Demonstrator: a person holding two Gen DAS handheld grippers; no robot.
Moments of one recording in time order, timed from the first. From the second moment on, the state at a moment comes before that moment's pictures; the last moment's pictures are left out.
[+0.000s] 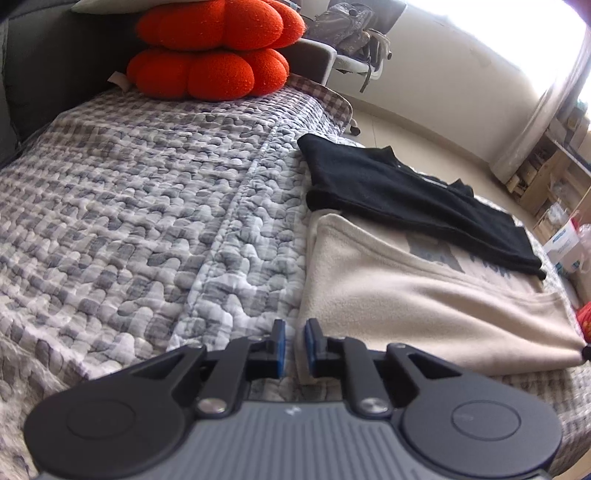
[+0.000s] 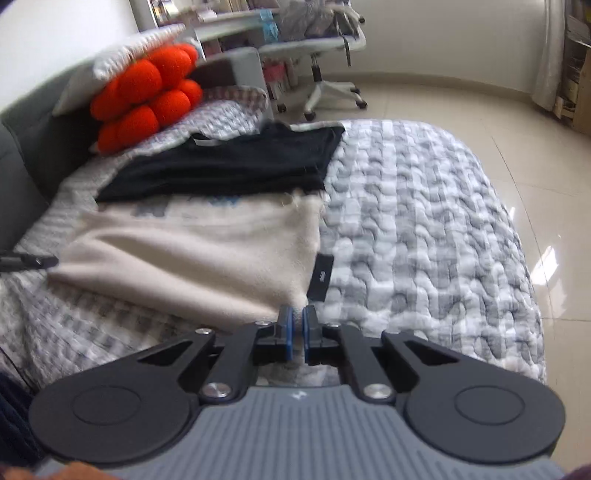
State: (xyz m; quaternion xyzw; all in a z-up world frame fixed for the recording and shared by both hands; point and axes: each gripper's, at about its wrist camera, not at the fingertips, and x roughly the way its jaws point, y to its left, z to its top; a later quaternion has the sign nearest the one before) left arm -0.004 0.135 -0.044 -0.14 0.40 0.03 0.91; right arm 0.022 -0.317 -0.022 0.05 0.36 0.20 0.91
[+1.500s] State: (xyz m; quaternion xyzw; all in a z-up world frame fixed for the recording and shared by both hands) left arm 0.037 0.115 -0.048 -0.08 0.40 0.06 0.91; right arm 0.089 -0.291 -0.034 0.03 0.34 0.17 0.92
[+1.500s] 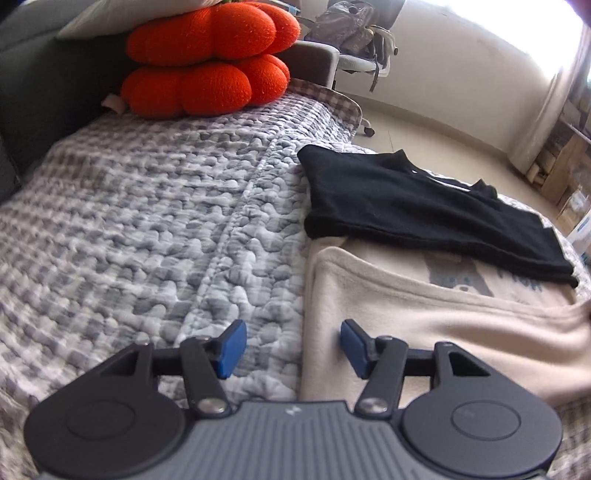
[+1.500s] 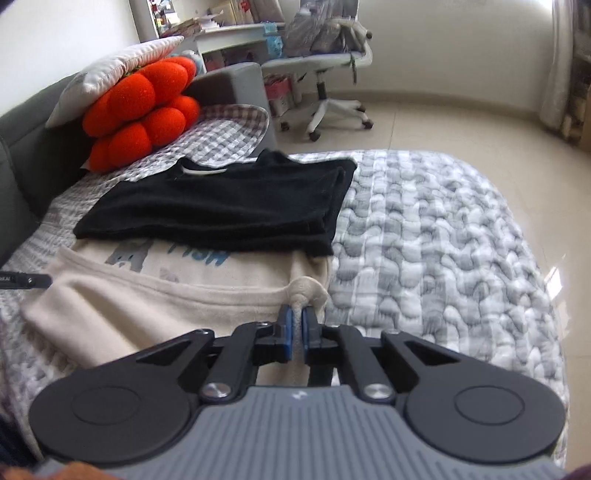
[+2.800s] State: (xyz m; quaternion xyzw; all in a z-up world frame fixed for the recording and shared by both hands) left arm 0.018 0.069 -0.053 -0.01 0.40 0.04 0.92; right arm 0.042 -0.198 -0.049 -0.13 0.34 0.27 0.89
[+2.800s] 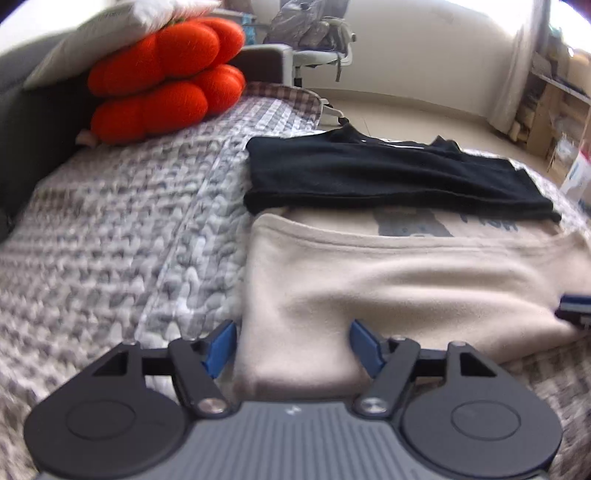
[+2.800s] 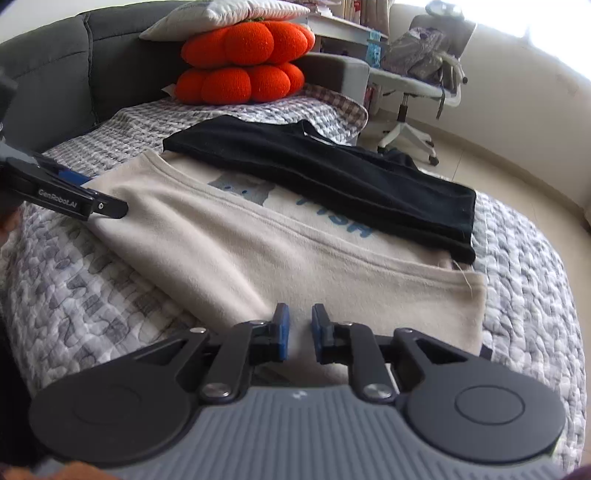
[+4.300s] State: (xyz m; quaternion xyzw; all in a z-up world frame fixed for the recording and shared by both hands) left arm 0.010 0.080 -0.050 -0.03 0.40 0.05 0.92; right arm 0.055 -0.260 -0.044 -0.07 0.35 0.17 0.92
